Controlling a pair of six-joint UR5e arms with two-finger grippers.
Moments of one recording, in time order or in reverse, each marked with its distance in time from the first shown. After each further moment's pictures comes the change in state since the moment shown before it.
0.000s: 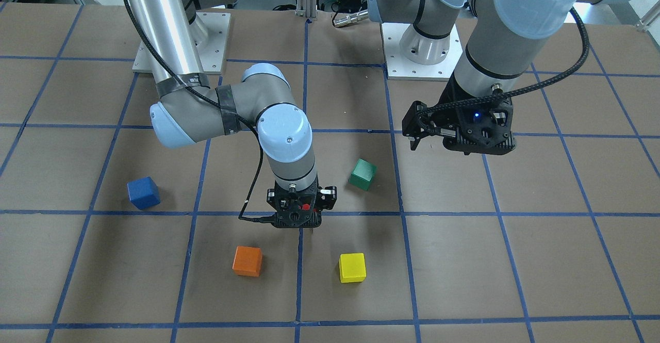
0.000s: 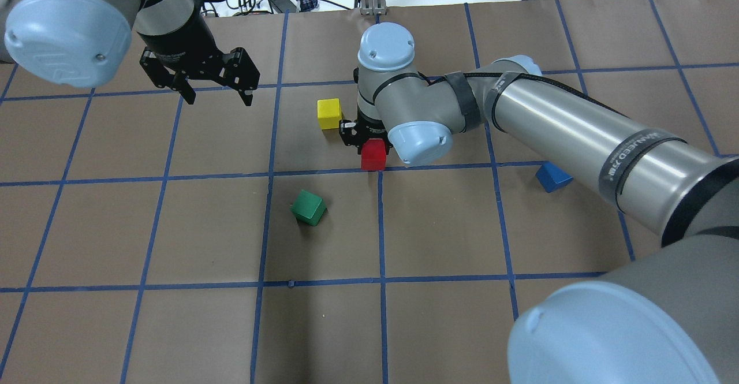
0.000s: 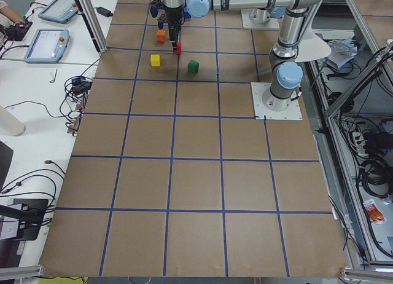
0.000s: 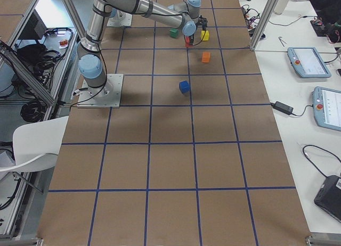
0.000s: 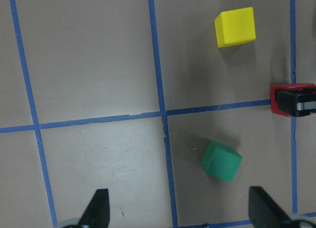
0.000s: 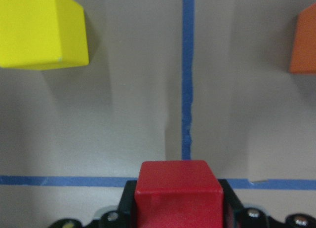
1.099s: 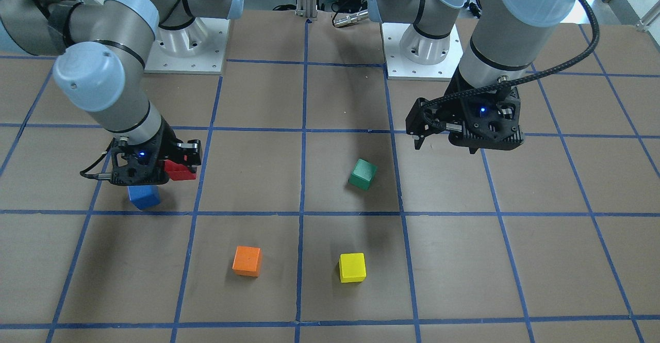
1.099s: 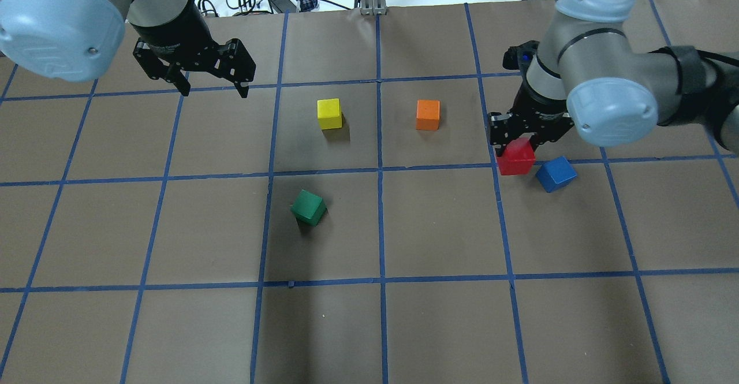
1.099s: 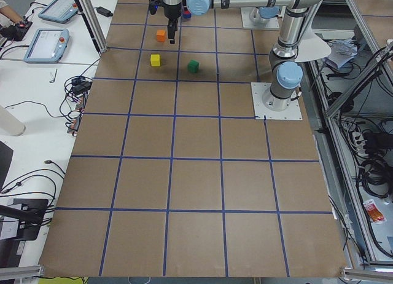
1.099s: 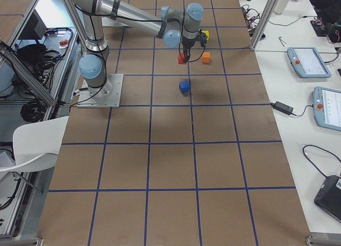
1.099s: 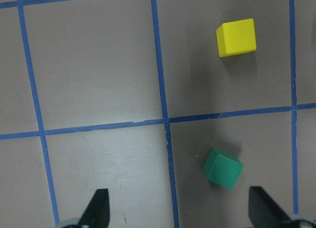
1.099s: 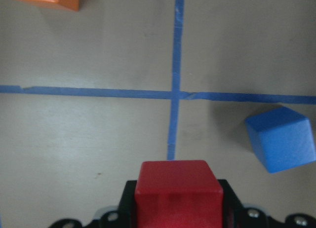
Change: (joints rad) left arm 0.000 0.009 0.022 -0.003 0.011 -0.004; right arm -0.425 -0.353 0.263 0.241 -0.040 -0.530
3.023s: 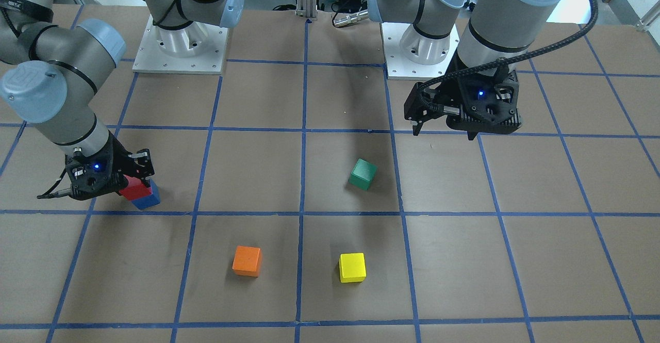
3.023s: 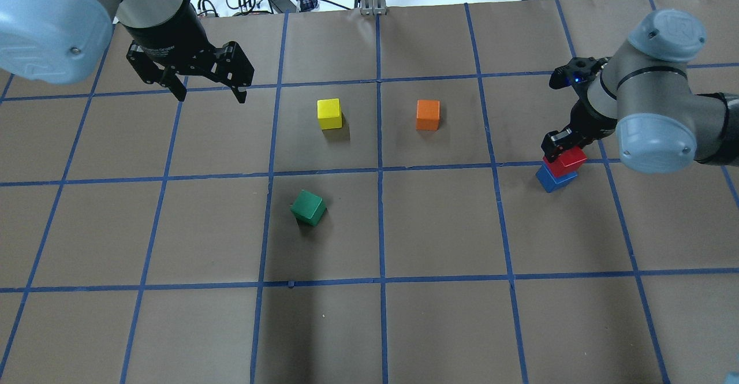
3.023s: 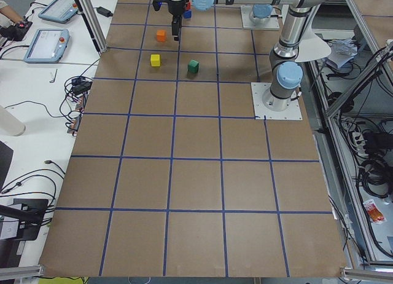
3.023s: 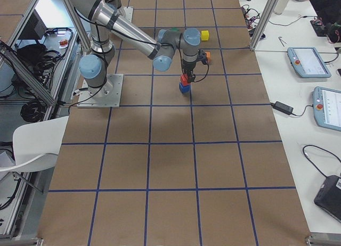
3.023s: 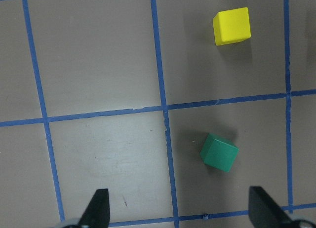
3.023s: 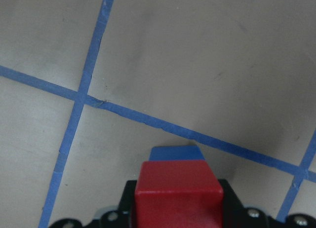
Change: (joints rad) left arm -0.008 0.029 0.000 -0.050 0.001 -0.003; right arm -0.162 0.035 0.119 -0.253 -0.004 -0.424
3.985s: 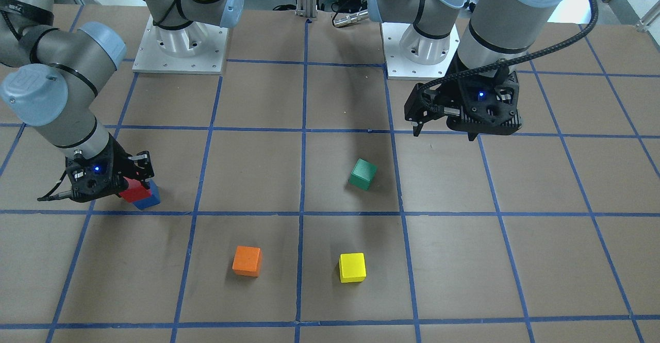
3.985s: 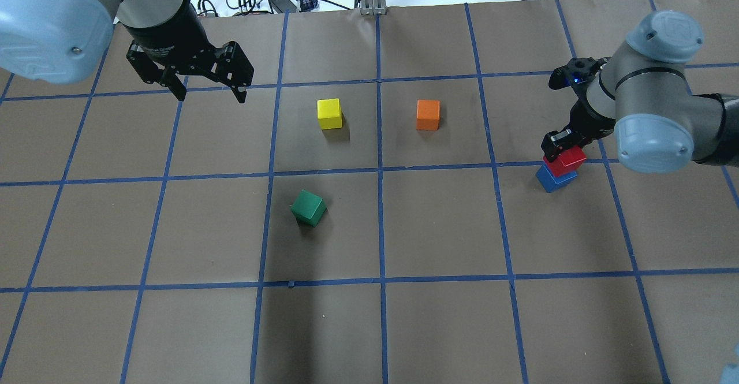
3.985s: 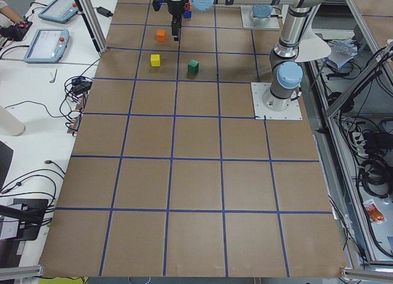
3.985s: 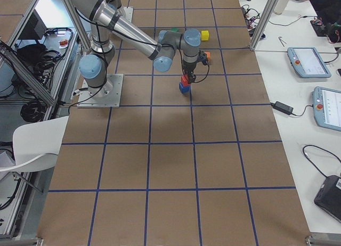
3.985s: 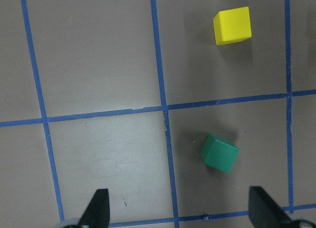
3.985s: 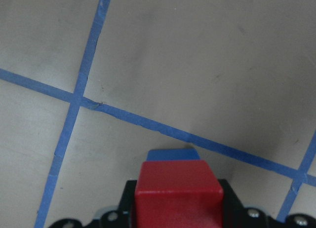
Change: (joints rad) left arm 0.000 -0.002 0.000 0.002 0.002 0.000; right arm 0.000 0.011 0.000 -0.014 -0.003 -0.003
